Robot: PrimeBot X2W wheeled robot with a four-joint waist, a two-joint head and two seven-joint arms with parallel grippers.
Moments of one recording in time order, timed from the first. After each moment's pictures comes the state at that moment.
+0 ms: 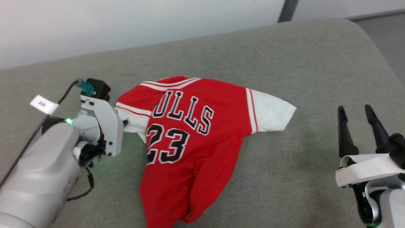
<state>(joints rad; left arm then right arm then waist) -0.90 0.52 -0.85 0.81 -0.97 -0.13 0.42 -0.25 -0.10 -0.07 0.14 0.17 0.13 -0.17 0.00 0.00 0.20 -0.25</state>
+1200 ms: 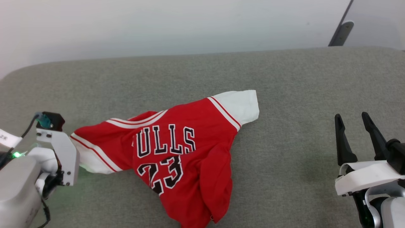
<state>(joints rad) -0.76 0.71 -0.88 0.78 -0.91 0.00 0.38 -0.19 -0.11 -0.06 0.08 0.17 0.13 -0.10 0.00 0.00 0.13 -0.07</state>
